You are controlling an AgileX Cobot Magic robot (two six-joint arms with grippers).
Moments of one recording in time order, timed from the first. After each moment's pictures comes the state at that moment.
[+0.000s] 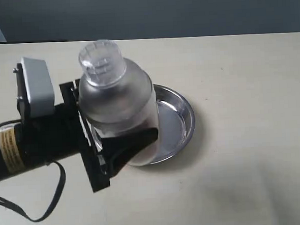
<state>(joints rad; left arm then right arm) -0.41 1.37 -0.35 0.74 -1.06 -0.41 0.14 0.00 0.00 0.07 0.32 -0.03</state>
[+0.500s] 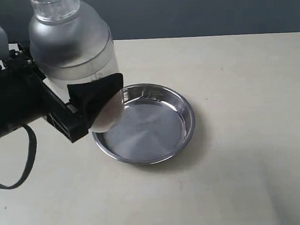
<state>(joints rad) -0.41 1.06 -0.42 0.60 -0.57 -0.52 0.14 0.00 0.00 0.07 0.32 -0.03</state>
